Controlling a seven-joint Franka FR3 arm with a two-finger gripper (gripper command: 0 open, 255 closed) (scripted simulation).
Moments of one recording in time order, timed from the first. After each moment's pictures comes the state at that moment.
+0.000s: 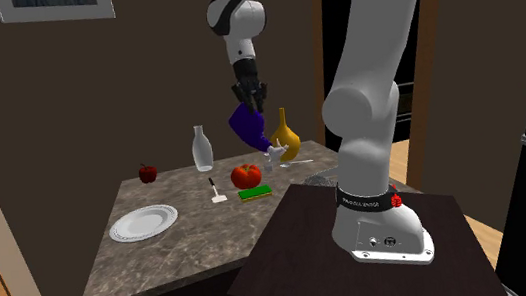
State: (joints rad) arm -0.28 -0.16 -0.31 -2.17 0.01 1.67 -0.14
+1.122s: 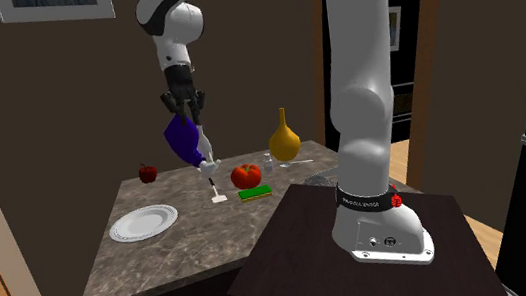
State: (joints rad) arm -0.10 0.09 -0.12 -1.89 0.19 1.66 0.17
